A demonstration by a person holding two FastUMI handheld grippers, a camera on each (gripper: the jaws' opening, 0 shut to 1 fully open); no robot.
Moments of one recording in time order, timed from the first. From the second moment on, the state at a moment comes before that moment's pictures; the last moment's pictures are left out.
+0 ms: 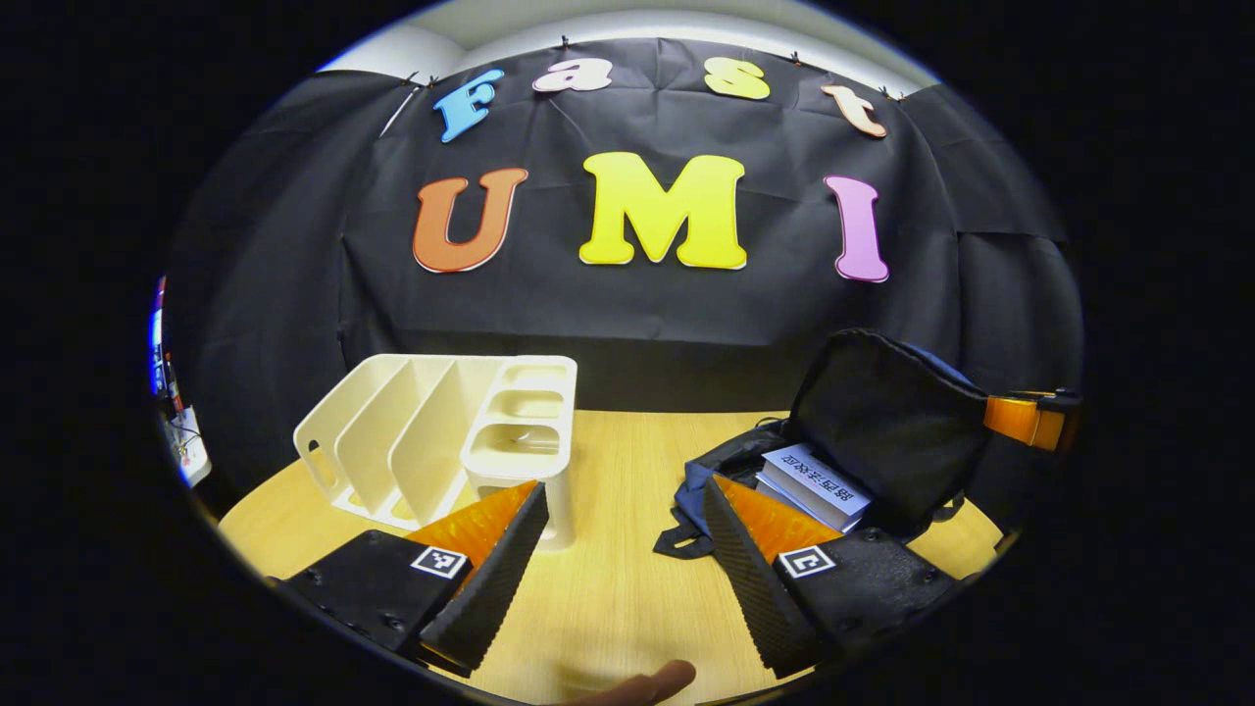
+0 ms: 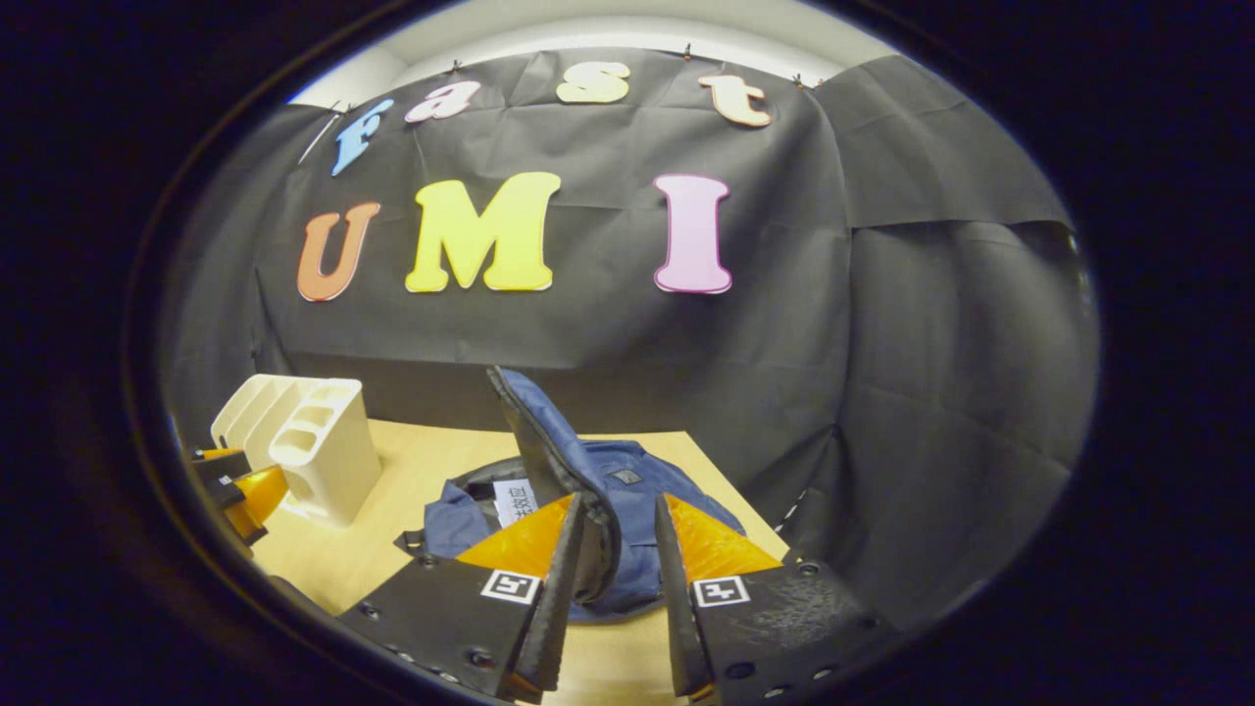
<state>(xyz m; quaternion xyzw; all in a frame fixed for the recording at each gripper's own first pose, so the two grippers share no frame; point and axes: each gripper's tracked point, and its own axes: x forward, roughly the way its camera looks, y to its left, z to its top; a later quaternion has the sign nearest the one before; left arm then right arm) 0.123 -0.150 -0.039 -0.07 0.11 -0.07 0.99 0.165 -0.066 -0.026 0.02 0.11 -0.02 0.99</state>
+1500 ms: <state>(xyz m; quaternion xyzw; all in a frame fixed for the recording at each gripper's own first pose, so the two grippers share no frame) -0.020 -0.072 -0.017 -0.04 0.05 -0.05 1.00 -0.003 -0.014 -0.022 -0.01 0.02 0.04 1.00</state>
